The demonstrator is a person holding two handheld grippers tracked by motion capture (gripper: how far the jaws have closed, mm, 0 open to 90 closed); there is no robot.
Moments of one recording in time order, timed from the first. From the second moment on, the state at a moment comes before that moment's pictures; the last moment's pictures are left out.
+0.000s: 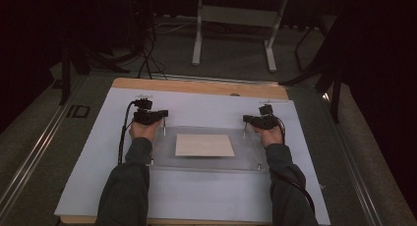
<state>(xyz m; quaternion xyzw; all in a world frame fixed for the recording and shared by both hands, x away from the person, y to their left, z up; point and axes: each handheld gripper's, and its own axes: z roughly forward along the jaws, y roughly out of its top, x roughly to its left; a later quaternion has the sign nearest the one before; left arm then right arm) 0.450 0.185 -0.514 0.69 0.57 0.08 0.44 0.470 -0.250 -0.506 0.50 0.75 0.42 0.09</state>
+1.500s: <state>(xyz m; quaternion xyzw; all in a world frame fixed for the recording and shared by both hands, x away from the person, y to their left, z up) 0.454 0.182 -0.514 0.68 0.58 0.08 0.44 0.403 -0.284 -0.507 0.40 0.80 0.40 0.17</state>
